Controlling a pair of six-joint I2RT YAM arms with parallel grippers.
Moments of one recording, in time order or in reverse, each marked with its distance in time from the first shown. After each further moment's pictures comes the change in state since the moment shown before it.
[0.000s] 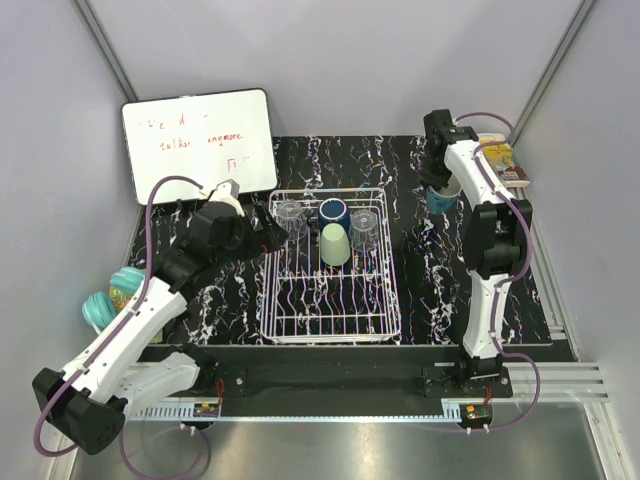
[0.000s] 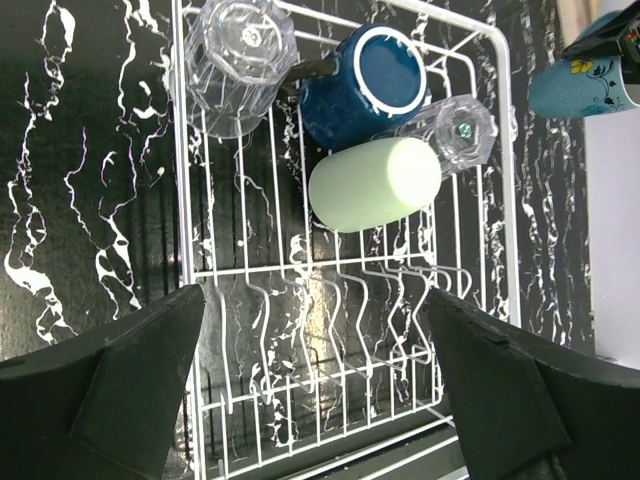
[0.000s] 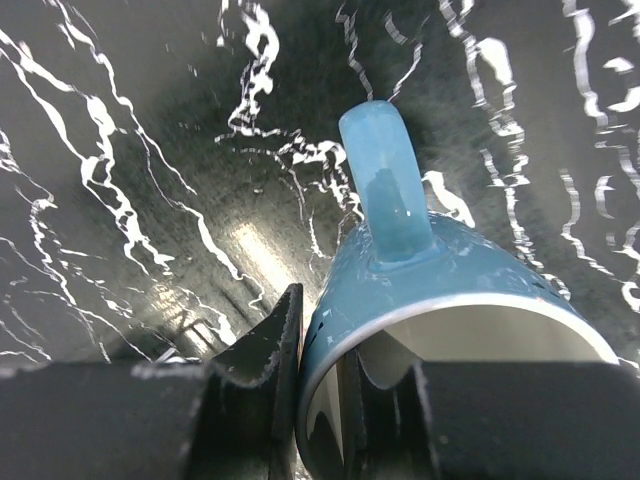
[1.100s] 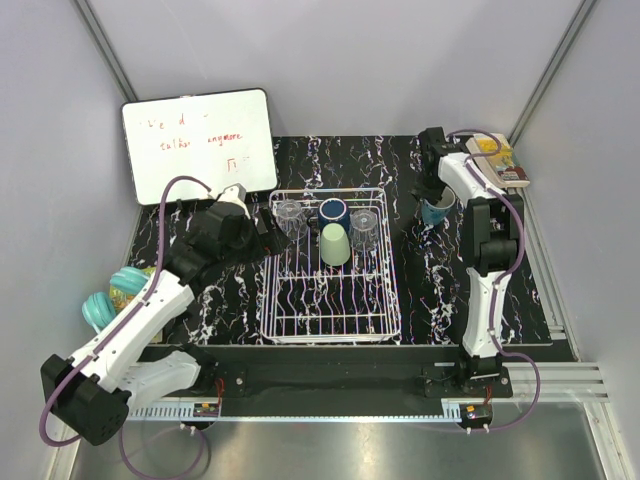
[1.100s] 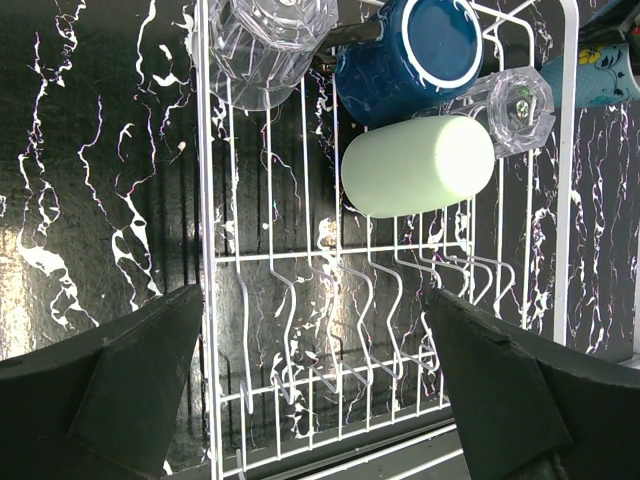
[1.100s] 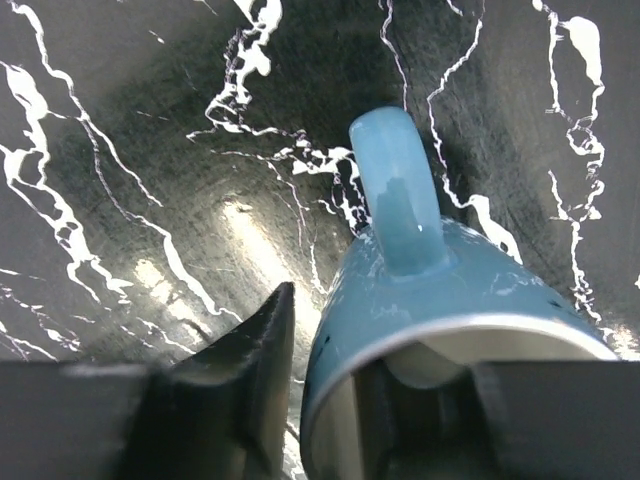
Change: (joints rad) left arm 0.000 0.067 -0.019 -0.011 -0.004 0.006; right arm -0.003 0.066 -0.139 0.161 -0.060 -0.045
